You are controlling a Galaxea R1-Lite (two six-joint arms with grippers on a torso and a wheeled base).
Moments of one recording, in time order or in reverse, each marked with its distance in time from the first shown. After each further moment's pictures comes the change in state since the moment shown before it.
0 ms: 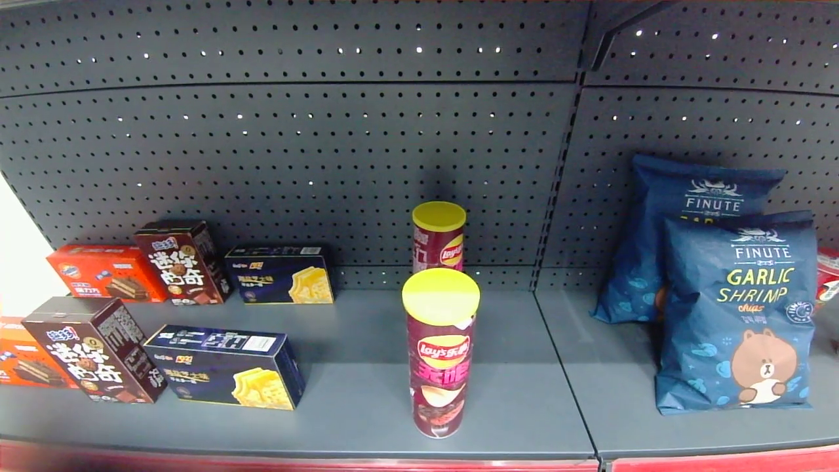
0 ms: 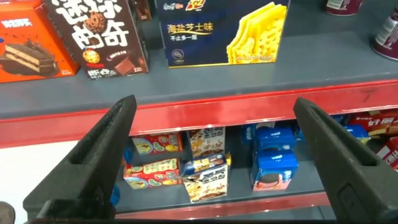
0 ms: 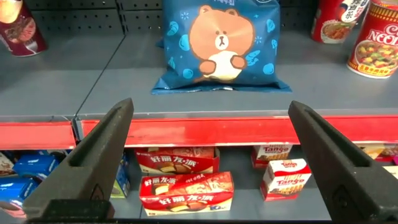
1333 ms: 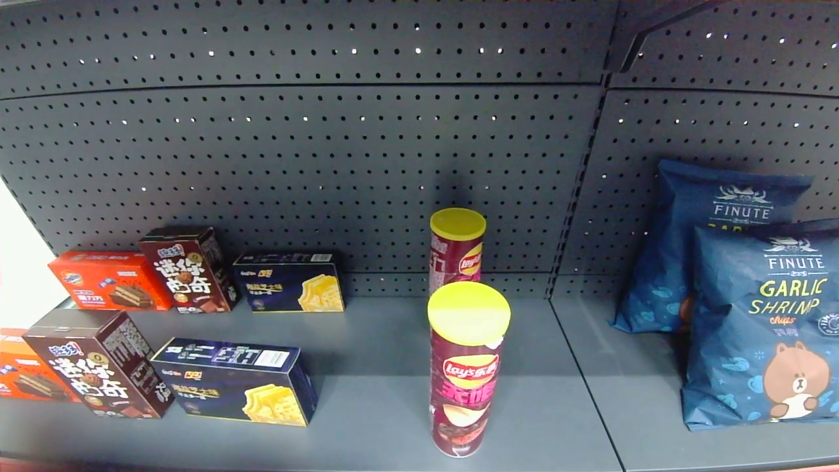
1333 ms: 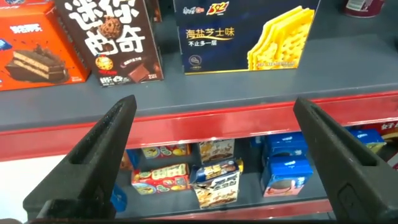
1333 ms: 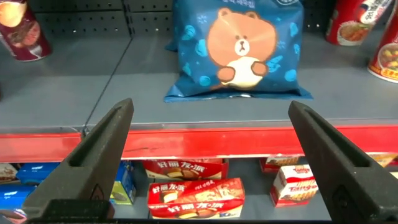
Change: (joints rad) left arm 0.000 0.001 0.000 0.000 0.003 -0.001; right arm 0.000 0.000 0.000 -0.001 0.000 0.001
